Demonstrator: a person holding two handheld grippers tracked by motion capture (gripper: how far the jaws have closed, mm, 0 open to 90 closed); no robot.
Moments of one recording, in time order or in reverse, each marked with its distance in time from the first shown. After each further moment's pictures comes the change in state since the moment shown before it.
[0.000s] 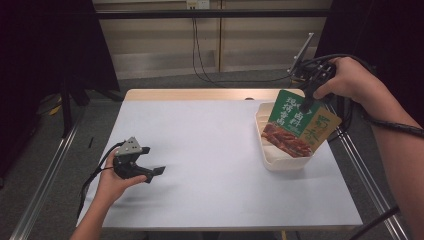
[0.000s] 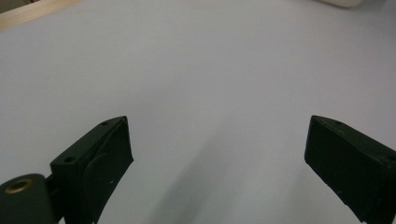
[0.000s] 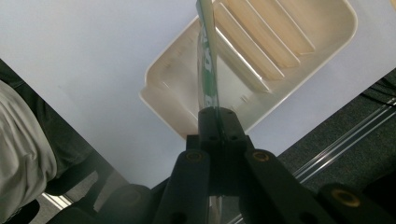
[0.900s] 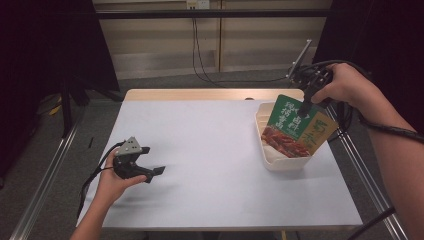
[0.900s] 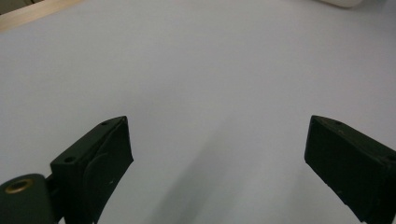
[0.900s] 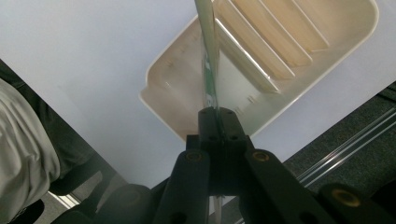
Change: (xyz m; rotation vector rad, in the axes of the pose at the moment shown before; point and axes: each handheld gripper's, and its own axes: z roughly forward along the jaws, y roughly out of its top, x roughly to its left) left arm 0.000 0.000 0.000 -0.004 -0.006 0.000; right arm -0.003 -0.001 0.016 0.004 0.029 0.011
